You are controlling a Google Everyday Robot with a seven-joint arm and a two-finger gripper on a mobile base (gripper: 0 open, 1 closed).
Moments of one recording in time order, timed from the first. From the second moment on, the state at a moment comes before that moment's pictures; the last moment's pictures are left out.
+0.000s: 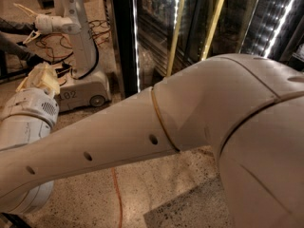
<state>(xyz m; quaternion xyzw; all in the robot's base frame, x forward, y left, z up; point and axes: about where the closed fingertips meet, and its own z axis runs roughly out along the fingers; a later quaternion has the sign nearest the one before) 0.540 0.244 0.941 -0.14 0.63 -0.10 0.76</state>
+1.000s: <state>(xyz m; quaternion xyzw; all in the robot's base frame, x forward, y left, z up) 0.586 0.219 0.935 -0.05 0.65 -0.13 0.75</state>
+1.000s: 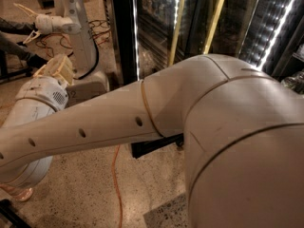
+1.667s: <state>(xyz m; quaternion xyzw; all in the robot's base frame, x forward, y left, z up) 0.599 0.224 0.928 -0.04 0.65 -0.14 0.74</state>
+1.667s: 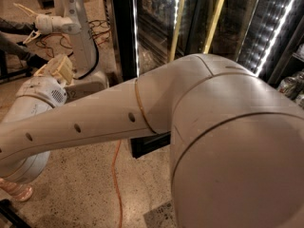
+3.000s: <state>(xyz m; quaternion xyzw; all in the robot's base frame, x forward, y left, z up) 0.647 0.238 0.921 -0.02 0.66 -0.12 0.74</state>
